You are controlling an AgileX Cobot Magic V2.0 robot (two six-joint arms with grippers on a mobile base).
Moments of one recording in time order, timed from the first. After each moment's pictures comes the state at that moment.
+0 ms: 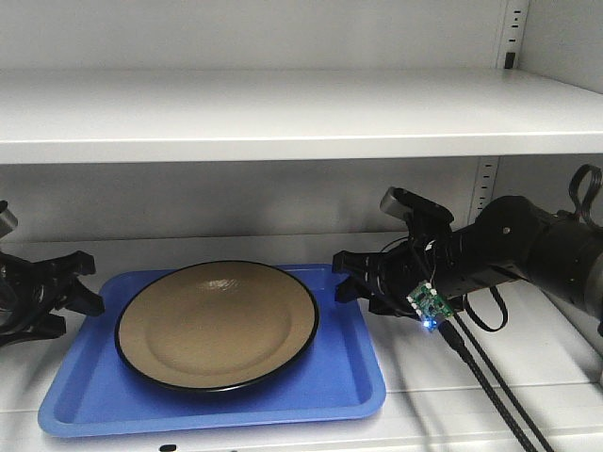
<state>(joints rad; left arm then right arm) 0.05 1.63 -1.38 -0.58 0.82 0.09 0.28 1.85 -1.60 0.51 0.67 -0.07</state>
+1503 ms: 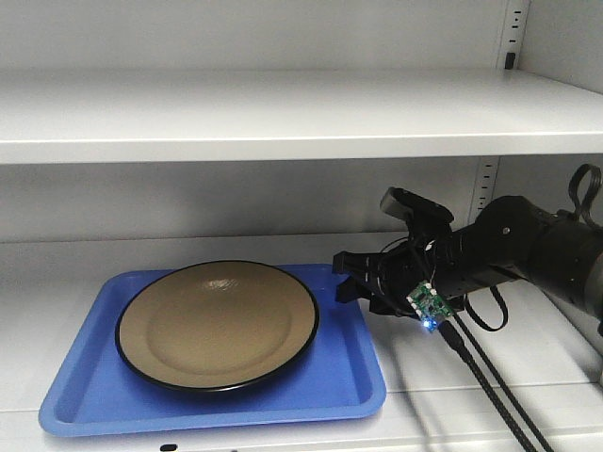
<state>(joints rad) 0.05 0.50 -0.44 -0.27 0.42 0.09 0.28 1.85 -1.60 0.51 0.67 -0.07</state>
